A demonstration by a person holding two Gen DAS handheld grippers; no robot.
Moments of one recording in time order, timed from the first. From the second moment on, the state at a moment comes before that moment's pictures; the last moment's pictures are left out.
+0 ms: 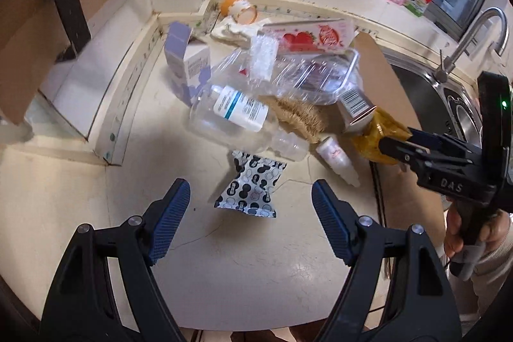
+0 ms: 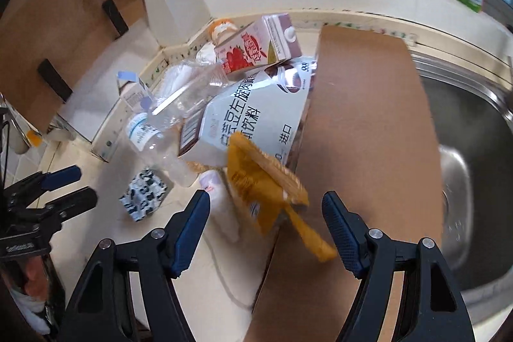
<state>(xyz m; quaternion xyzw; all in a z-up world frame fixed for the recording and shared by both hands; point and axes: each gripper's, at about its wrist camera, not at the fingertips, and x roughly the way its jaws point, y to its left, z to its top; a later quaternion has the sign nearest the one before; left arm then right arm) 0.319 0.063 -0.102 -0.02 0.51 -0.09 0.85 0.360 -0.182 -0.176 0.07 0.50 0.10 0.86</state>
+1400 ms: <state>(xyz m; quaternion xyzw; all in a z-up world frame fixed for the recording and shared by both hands) 0.330 0.031 -0.160 0.06 0.56 -0.09 0.82 0.266 -0.183 -0.162 0.12 0.48 0.13 0.86</state>
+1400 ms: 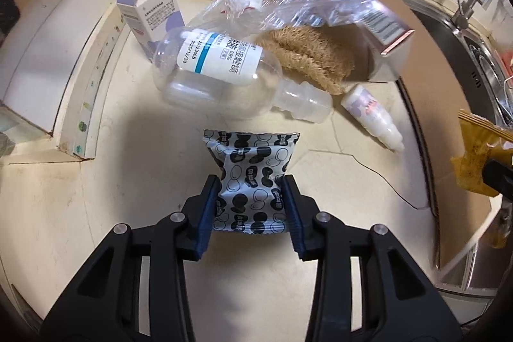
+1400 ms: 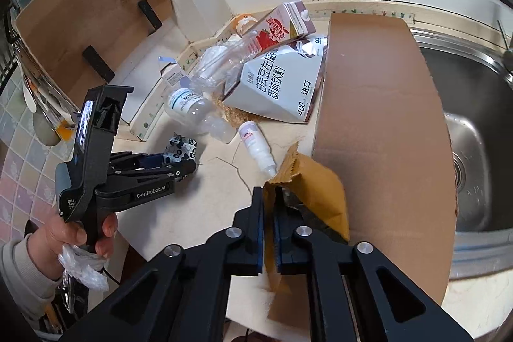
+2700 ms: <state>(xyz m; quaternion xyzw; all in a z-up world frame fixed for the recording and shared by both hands) 0.099 0.031 -0.068 0.06 0.53 -0.21 0.82 0.030 -0.122 -0.126 0.13 0.47 0.11 0.86</state>
